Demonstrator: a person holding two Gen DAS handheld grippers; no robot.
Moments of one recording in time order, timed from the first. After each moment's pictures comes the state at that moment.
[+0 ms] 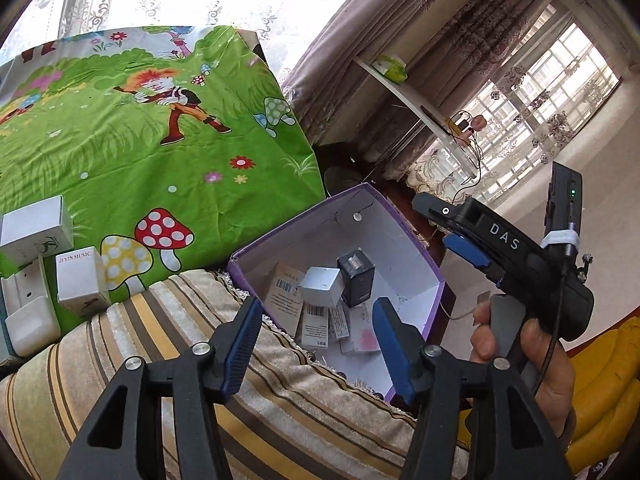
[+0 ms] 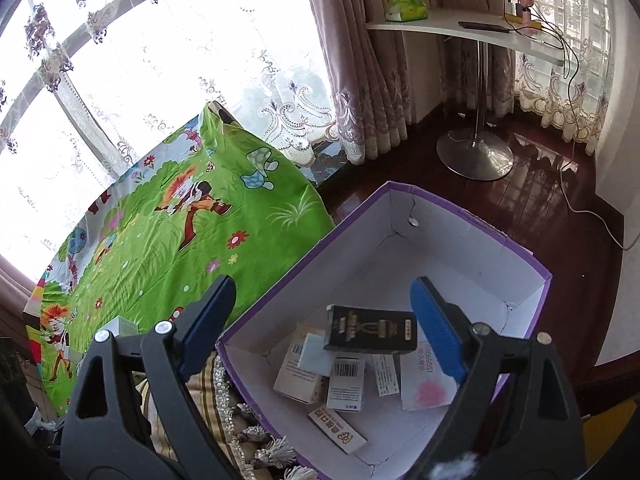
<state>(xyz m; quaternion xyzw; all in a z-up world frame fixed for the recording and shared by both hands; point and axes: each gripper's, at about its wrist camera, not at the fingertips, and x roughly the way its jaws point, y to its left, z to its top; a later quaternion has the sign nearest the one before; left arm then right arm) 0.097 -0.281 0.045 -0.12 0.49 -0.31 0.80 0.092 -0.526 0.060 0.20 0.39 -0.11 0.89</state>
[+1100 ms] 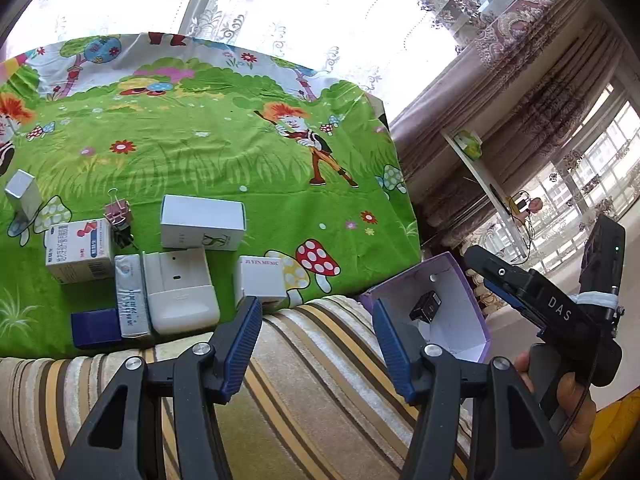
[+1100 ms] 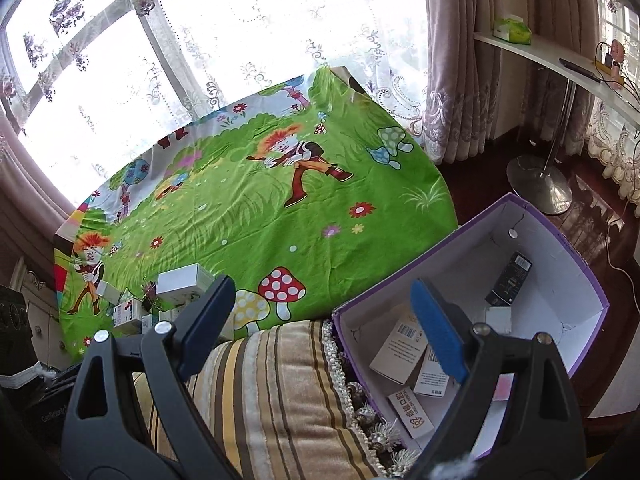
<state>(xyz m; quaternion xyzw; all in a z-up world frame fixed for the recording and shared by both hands) 0.097 -0.135 0.048 -0.19 0.46 -0.16 0.85 0.111 -0.394 0.081 0.12 0.42 0.03 0.90</state>
